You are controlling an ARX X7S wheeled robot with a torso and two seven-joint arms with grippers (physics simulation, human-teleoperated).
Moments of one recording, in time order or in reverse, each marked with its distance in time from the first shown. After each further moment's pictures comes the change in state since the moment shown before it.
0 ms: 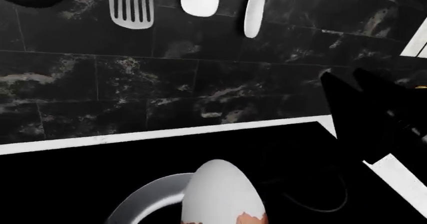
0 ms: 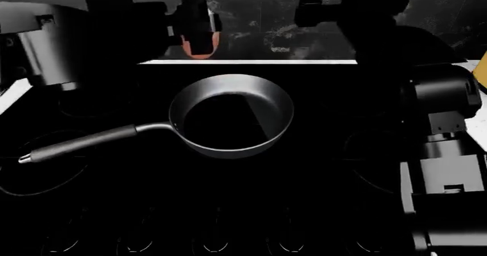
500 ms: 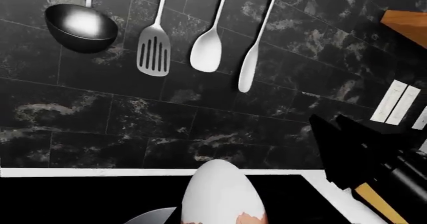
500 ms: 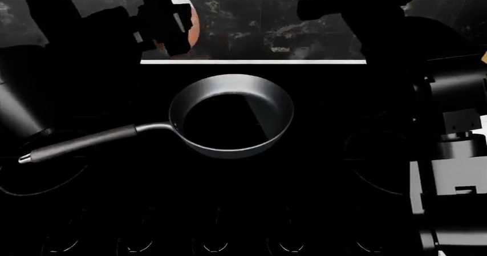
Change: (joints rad) left arm 0.212 -0.171 -0.141 0.333 0.080 0.286 -0.048; right arm 0.011 0.027 -0.007 -0.089 0.021 0.067 0.012
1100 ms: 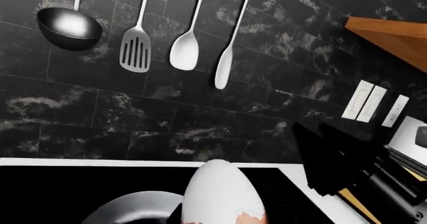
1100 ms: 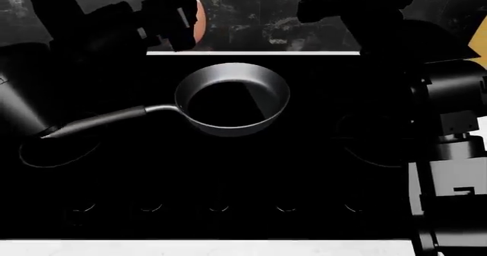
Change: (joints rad) left arm 0.006 0.019 -0.013 0.002 0.011 0.016 0.020; right arm -0.007 0.001 -0.006 0.015 0.001 -0.021 0.001
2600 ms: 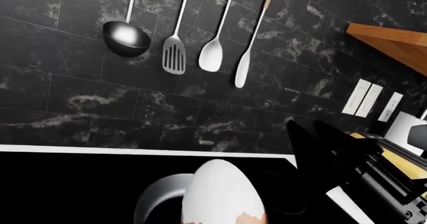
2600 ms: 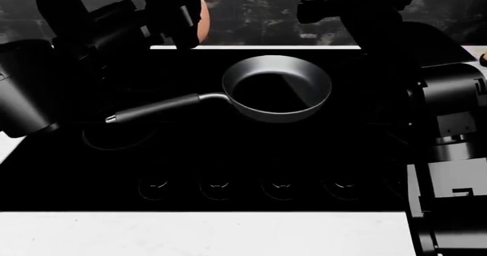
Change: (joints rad) left arm -0.009 0.015 -0.009 -0.009 -0.014 -0.021 -0.004; right arm -0.008 0.005 -0.019 0.012 0.002 -0.048 -0.001
